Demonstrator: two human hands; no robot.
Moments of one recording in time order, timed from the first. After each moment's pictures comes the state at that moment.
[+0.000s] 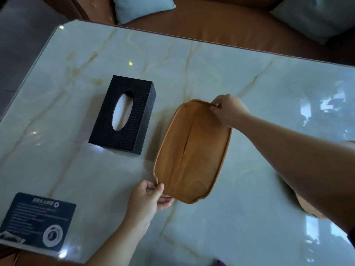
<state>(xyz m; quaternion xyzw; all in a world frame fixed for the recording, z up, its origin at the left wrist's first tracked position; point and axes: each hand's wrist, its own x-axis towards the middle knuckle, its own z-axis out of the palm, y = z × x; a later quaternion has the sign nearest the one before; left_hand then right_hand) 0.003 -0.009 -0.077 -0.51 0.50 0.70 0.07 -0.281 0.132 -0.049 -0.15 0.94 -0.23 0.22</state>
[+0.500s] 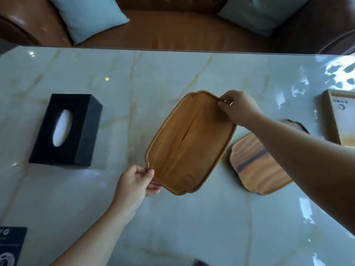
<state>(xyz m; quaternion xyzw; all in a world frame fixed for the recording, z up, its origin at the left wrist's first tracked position) -0.062 0.078 -0.048 -0.39 0.61 0.68 0.08 -0.299 0.309 -0.021 -0.06 0.95 -0.28 0.13</state>
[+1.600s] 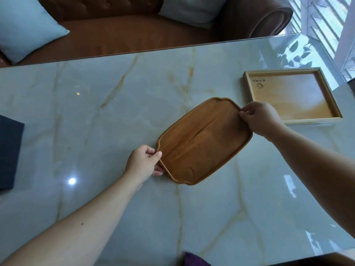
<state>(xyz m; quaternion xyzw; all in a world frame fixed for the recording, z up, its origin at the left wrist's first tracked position) -0.152 0.281 -0.067 -0.28 0.75 0.58 0.18 -0.264 0.597 -0.037 0.10 0.95 -0.28 0.08</state>
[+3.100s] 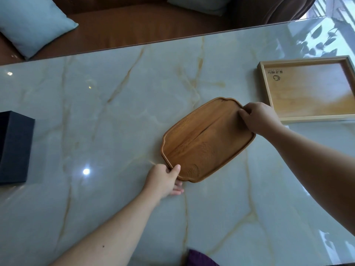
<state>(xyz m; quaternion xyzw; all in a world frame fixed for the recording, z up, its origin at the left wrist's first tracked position) -0.119 0.315 -0.075 -0.35 0.69 0.56 0.30 -0.278 0.582 -0.079 0.04 0.98 -0.18 0.11</state>
